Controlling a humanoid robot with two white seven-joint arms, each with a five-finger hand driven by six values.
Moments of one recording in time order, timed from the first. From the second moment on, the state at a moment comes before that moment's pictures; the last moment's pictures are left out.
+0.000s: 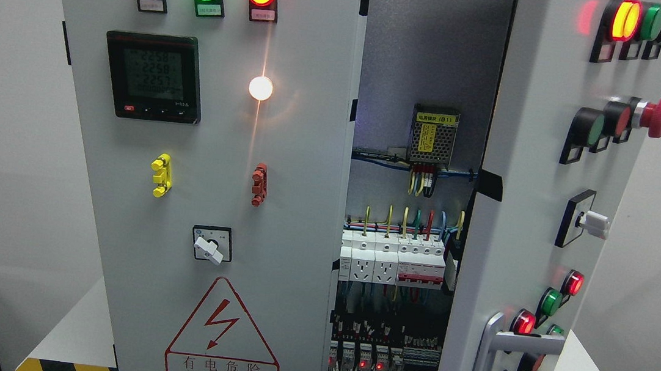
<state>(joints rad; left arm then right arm) 0.48 0.45 -0.39 -1.56 0.28 -0.21 -0.12 0.12 0.12 -0.11 -0.11 0.10 -0.02 -0.01</state>
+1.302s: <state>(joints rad) -0.03 0.60 -0.51 -1.99 0.56 -0.16 -0.12 0.12 0.12 -0.11 -0.11 0.10 -0.02 -0.01</state>
